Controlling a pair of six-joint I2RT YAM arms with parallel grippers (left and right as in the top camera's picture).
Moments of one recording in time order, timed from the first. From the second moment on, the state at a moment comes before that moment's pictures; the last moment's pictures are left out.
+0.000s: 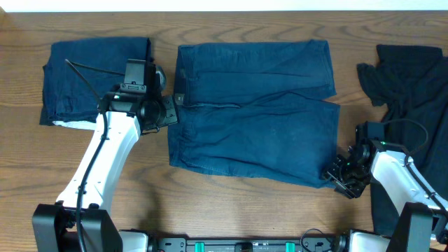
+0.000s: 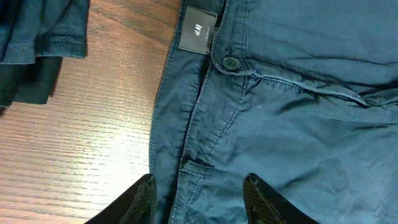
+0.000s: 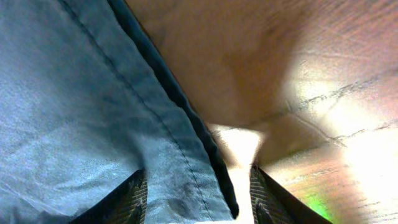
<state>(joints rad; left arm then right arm) -0.11 1.52 1.13 -0.81 0.14 -0.33 -0.15 1.43 0.62 -0.83 -0.22 0.55</state>
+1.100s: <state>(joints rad) -0.11 1.52 1.13 -0.81 0.14 -0.33 -0.15 1.44 0.61 -0.78 -0.29 0.59</state>
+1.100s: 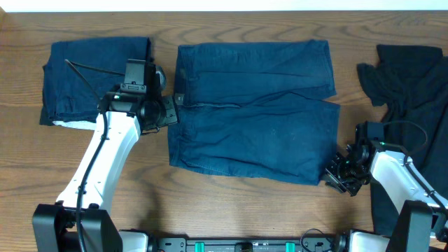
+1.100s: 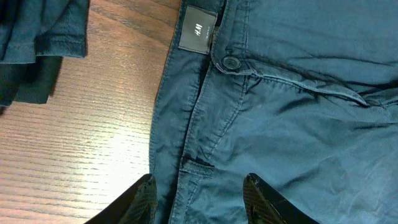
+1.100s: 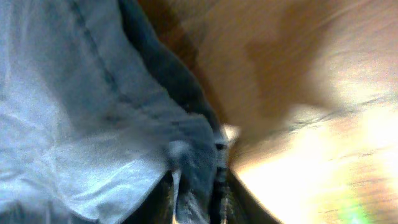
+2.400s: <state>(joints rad) -0.11 1.52 0.82 -0.82 0.23 -0.61 -0.15 1.44 0.61 -0.70 -0.28 0.57</state>
